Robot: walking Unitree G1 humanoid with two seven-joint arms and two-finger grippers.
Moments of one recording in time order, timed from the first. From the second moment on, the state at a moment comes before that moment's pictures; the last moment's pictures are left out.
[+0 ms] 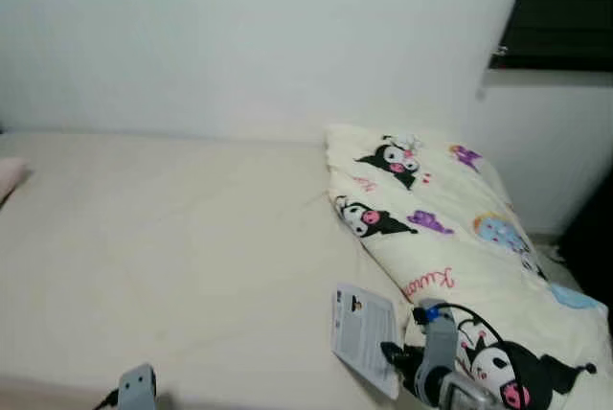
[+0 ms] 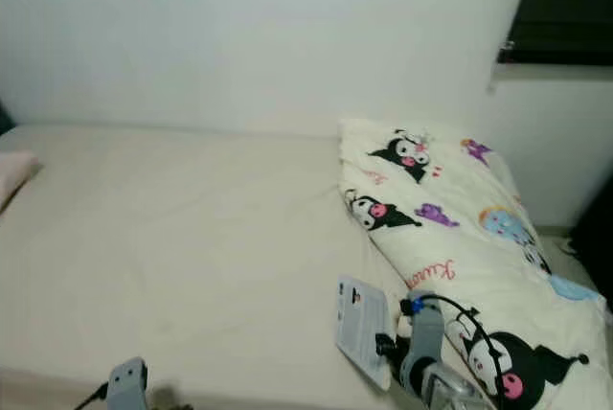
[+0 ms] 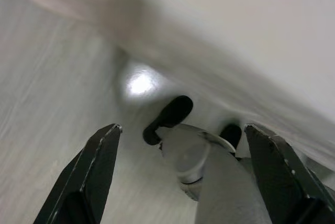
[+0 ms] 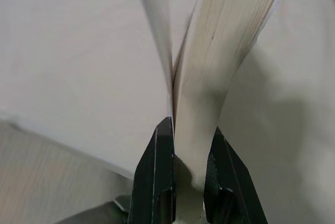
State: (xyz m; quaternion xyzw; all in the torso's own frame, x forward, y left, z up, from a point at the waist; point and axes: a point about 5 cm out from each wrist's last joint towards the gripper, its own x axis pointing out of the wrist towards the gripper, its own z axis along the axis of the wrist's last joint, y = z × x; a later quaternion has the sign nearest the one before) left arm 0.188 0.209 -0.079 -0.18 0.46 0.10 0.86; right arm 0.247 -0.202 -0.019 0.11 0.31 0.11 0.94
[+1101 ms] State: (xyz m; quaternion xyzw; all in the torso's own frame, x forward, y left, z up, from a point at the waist) left arm 0.218 0.165 -0.067 -0.18 0.41 0.01 0.89; right arm 0.219 -0.208 -0.055 0.13 0.37 0.03 0.92
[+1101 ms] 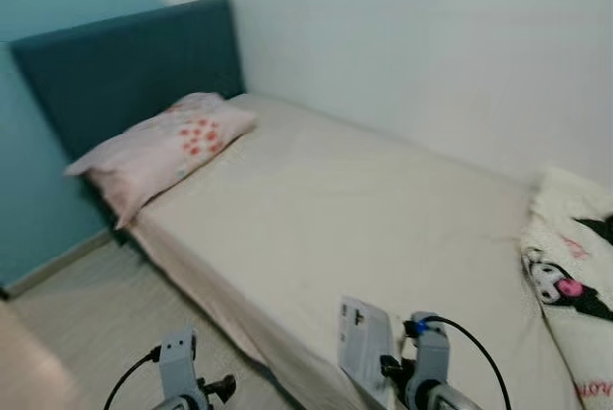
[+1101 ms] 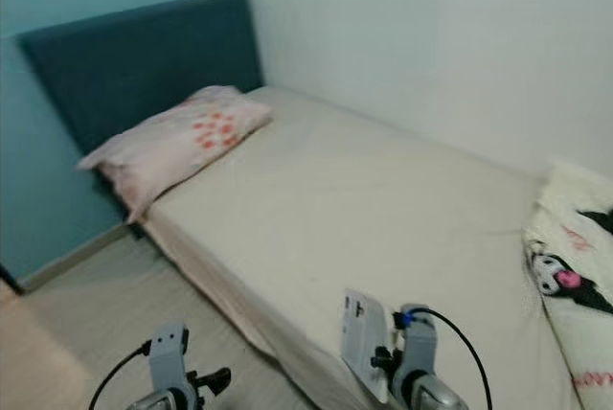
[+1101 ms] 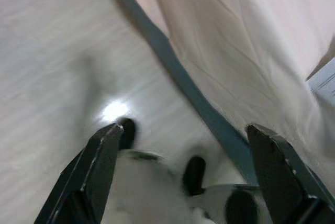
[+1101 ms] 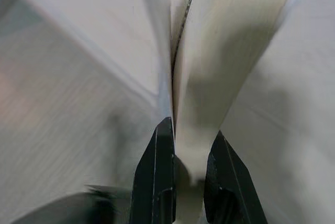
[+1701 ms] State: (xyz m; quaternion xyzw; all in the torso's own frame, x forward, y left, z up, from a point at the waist) left arm 0.199 0.182 -0.076 -0.17 0.44 0.02 0.88; right arm 0.199 -0.232 -0.064 0.11 0.40 -0.02 0.91
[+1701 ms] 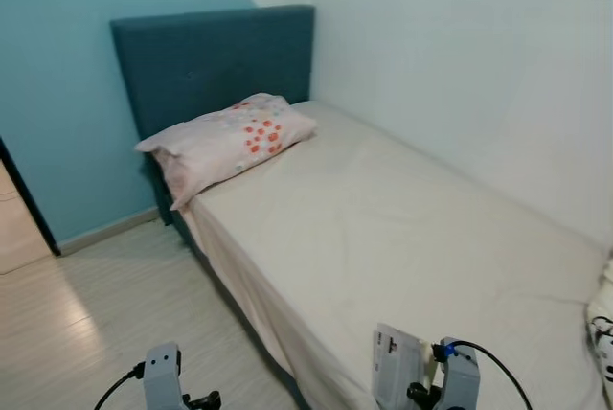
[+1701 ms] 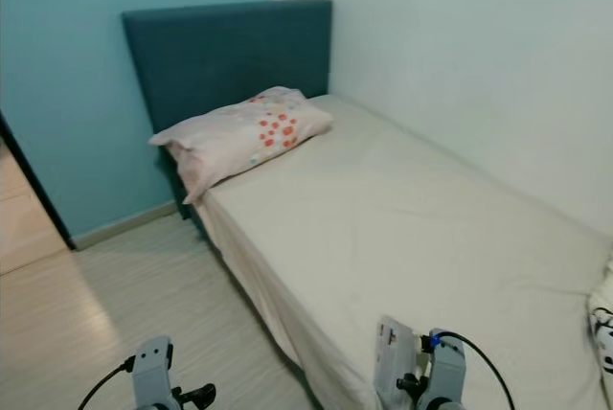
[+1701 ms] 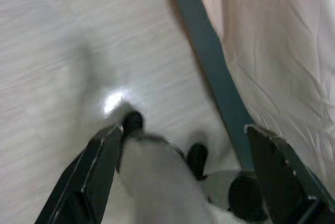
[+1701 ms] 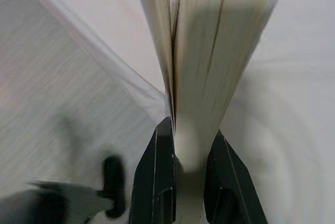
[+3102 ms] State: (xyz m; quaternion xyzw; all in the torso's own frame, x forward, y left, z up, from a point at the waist) left arm 0.219 0.167 -0.066 -0.12 0.42 -0.04 0.90; right arm 0.293 -0.226 0.013 0.14 0.19 0.02 0.97
